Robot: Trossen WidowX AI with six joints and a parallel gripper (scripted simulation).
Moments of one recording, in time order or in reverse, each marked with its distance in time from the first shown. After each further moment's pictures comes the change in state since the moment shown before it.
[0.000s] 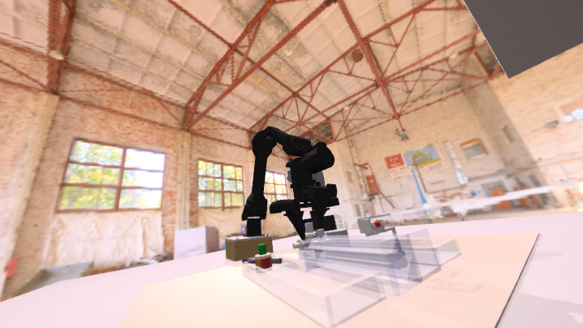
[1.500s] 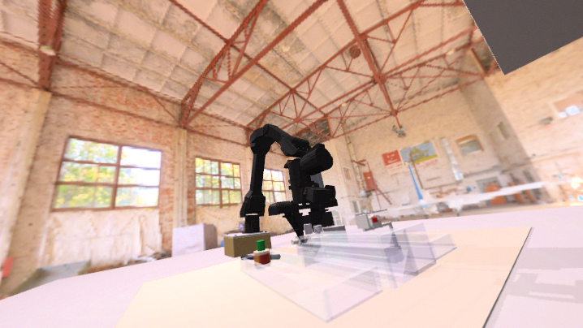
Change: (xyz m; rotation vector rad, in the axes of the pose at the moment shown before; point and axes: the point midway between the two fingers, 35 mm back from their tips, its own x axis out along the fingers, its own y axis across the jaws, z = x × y) arm 0.013 0.000 -0.001 -0.003 -0.003 0.001
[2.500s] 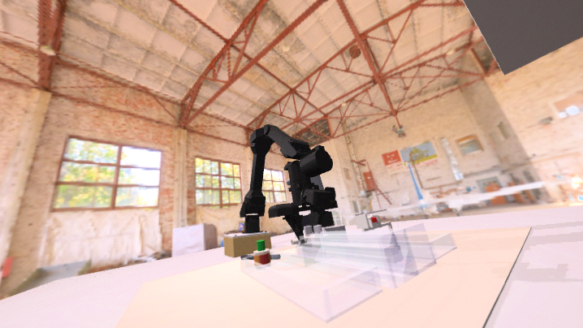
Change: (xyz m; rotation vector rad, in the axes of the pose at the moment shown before) arm 0.006 0.000 -0.002 -0.002 -0.004 0.000
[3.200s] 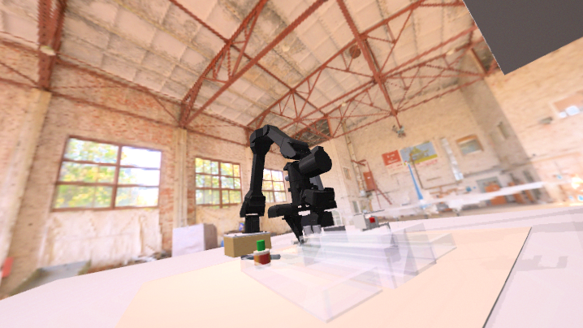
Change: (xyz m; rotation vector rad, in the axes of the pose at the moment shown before) arm 0.000 0.000 -0.003 -0.001 0.000 0.000
